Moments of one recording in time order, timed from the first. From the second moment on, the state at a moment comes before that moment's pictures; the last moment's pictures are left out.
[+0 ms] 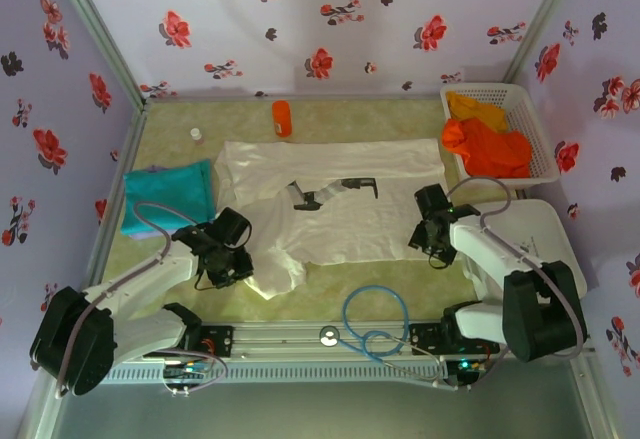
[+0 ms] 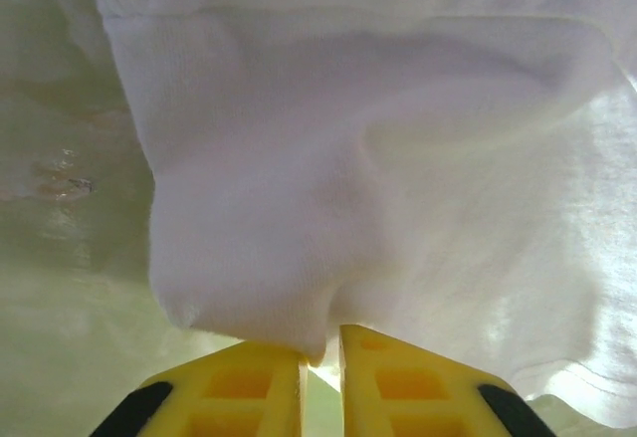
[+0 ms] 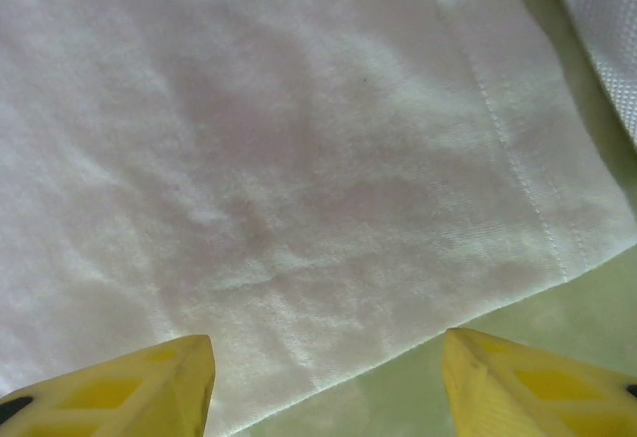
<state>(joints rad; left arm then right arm) -0.62 1.10 0.57 -0.83 0.09 -0.96 0.29 1.26 0.64 -0.77 0.15 0.75</state>
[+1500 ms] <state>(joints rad) -0.33 1.39 1.09 -0.94 0.10 -0.61 0.18 1.77 1.30 -0.90 0.11 0.52</state>
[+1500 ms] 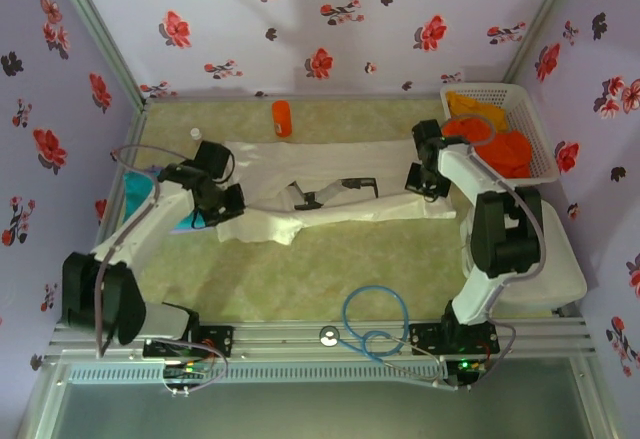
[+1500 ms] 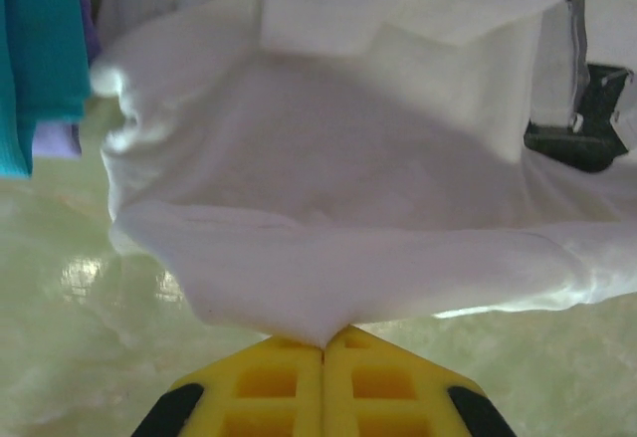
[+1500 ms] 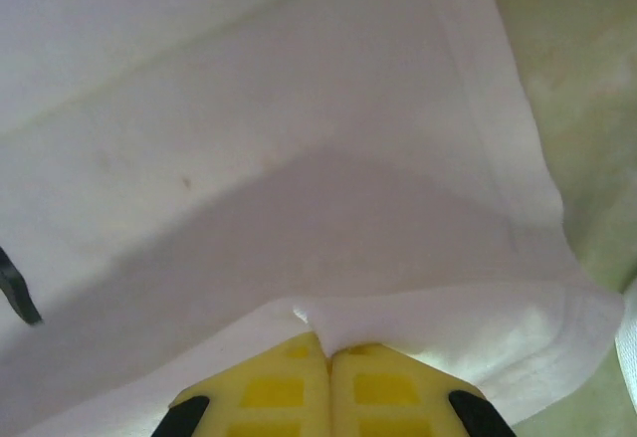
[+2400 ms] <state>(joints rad) -0.25 1.77 1.43 -0.94 0.12 -0.43 0.19 1.74 1.24 -0.85 0.11 0.47</state>
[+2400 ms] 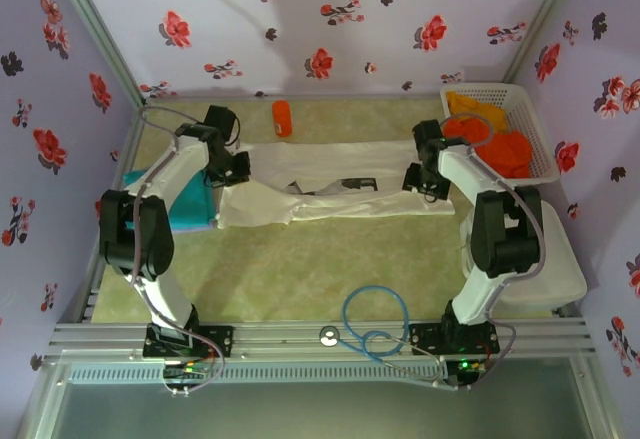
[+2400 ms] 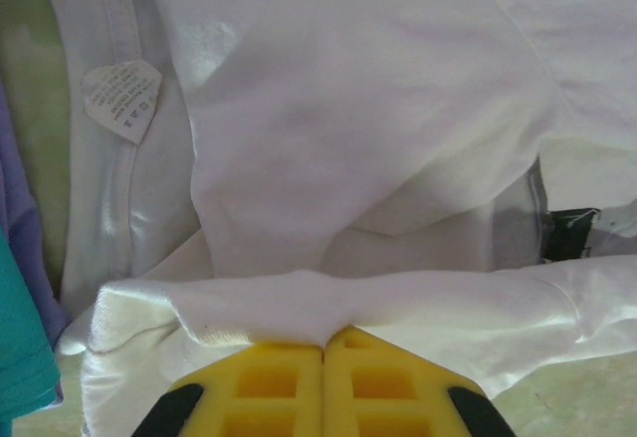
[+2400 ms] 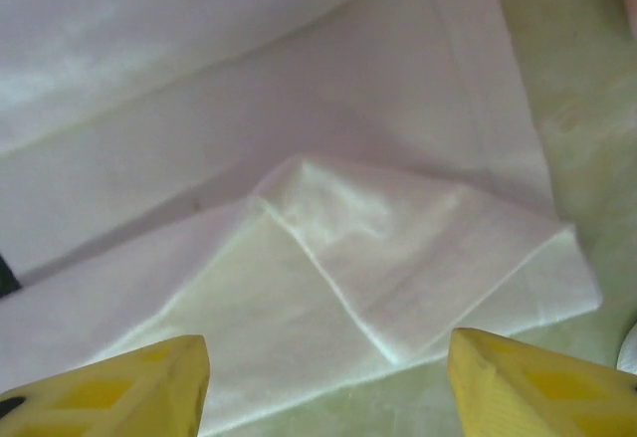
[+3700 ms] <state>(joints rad) -0.22 1.67 1.03 -0.62 0.18 -0.60 0.18 1.57 1.03 -0.76 0.16 0.55</state>
